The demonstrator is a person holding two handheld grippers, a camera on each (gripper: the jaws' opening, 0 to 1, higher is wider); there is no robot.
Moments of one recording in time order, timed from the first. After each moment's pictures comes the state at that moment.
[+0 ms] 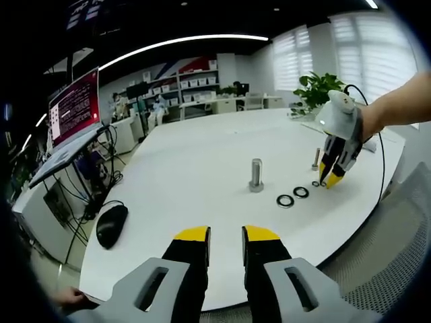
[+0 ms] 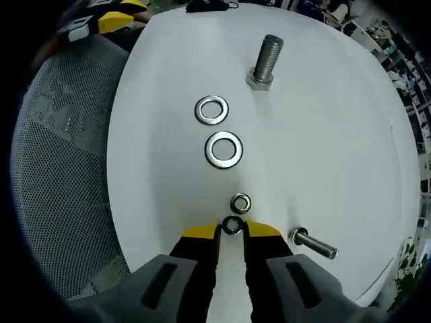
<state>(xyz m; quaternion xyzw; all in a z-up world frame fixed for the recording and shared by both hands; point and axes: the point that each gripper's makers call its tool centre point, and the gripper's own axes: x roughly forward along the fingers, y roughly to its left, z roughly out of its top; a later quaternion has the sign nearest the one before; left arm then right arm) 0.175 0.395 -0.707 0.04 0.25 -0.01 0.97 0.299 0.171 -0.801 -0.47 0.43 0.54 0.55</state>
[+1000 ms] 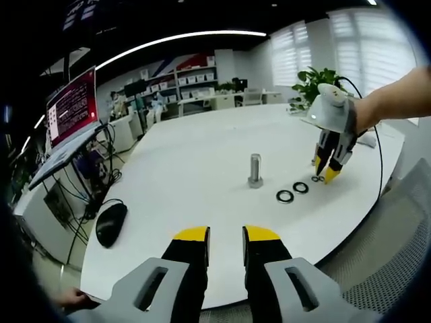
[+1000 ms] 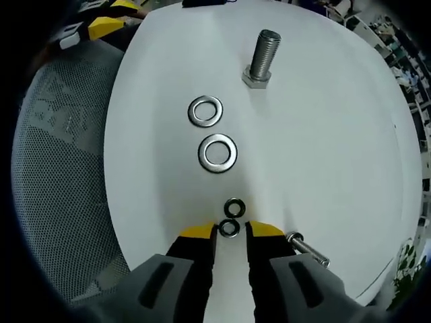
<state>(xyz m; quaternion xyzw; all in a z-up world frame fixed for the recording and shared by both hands) 0.174 0.395 -0.710 0.05 0.26 -0.01 0.96 0.305 0.176 -0.801 -0.48 0.44 0.54 0.54</state>
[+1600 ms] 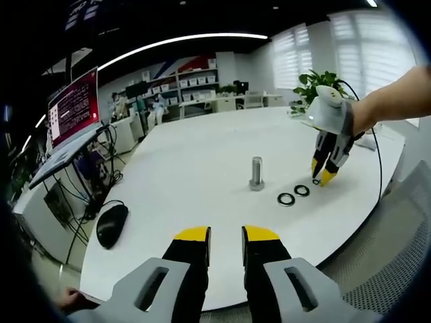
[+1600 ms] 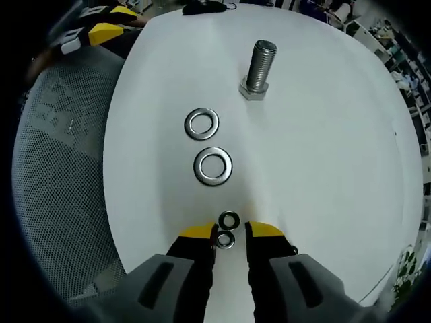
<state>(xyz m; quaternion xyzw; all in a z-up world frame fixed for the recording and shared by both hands) 0.175 0.397 -0.708 0.05 0.25 -0.01 0.97 0.309 0.189 -0.801 -0.47 0.43 0.55 0.54</state>
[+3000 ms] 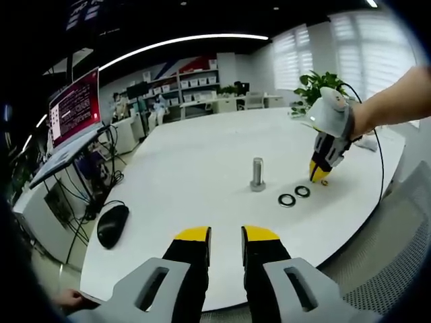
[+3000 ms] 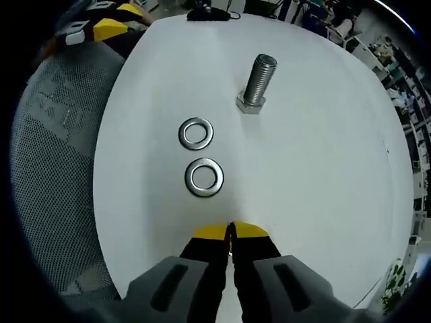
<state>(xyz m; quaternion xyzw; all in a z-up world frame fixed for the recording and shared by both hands) 0.175 0.398 -0.707 0.05 0.25 -0.01 0.97 0.318 0.204 -0.803 -0.48 0.37 0.56 0.56</state>
